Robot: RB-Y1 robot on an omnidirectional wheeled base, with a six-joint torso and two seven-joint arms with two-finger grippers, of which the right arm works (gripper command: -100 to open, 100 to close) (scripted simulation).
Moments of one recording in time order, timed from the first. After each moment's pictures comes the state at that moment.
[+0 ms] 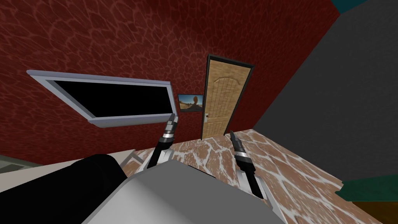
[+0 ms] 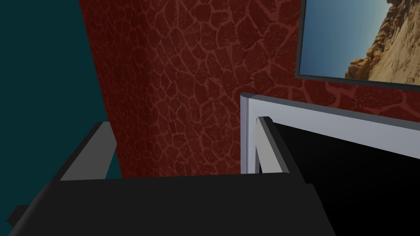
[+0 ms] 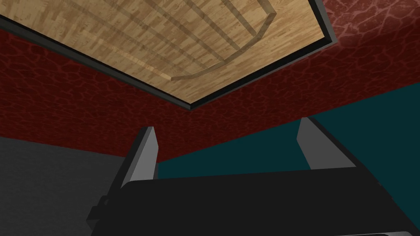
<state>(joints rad) 0.30 -0.09 -0.02 -1.85 0.33 -0.45 0.33</state>
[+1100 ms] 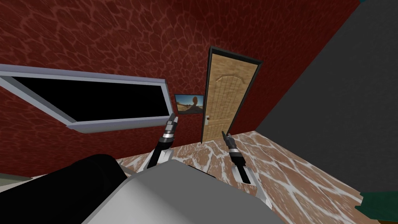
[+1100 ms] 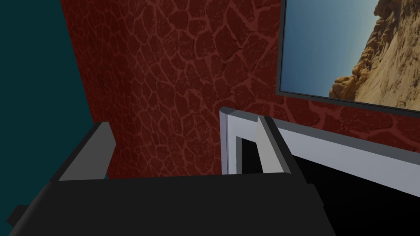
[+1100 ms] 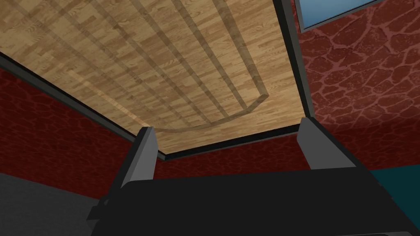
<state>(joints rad) 0.18 -0.11 0.00 -1.64 0.52 -0.48 0.42</state>
